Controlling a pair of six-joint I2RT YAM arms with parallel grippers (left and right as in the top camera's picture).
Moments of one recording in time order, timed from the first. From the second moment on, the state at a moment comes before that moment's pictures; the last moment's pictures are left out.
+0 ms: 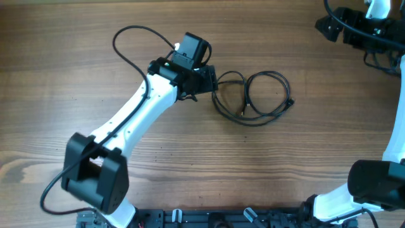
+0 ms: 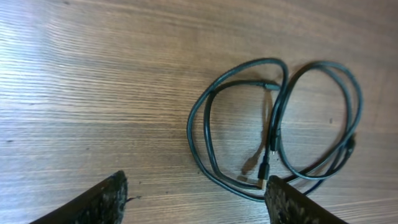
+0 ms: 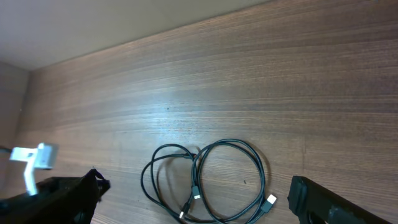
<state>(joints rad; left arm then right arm) -0.51 1.80 1.42 -0.74 0.09 -0.64 -0.27 1.75 1.95 -1.19 -0.56 -0.01</state>
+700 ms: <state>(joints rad) -0.60 2.04 1.42 -0.58 0.10 -0.86 -0.27 1.75 1.95 -1.20 -0.56 -0.01</state>
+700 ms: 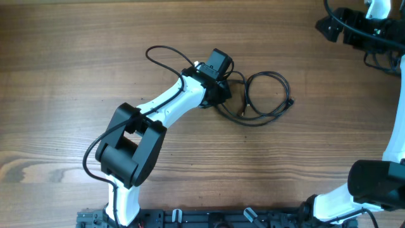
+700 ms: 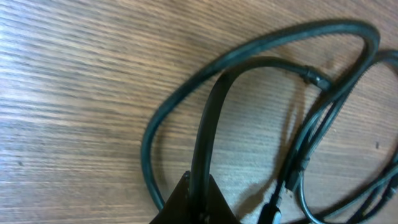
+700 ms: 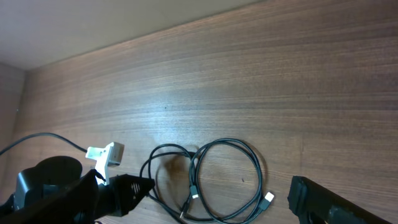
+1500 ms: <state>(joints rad) -0.51 1.28 1.51 -0.38 0.05 -0.78 -0.19 1.75 1.95 -1.21 -0.71 -0.10</state>
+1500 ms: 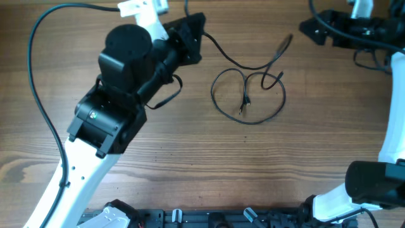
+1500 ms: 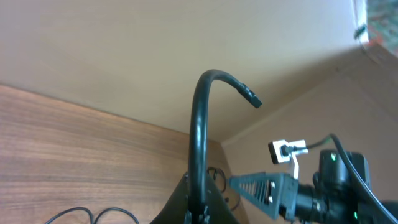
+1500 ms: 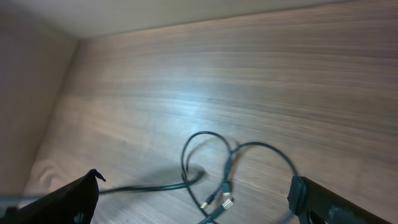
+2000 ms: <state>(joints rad) -0.31 1.38 1.50 -0.45 0.29 -1.14 0.18 1.77 1.95 -1.18 -0.73 -0.24</state>
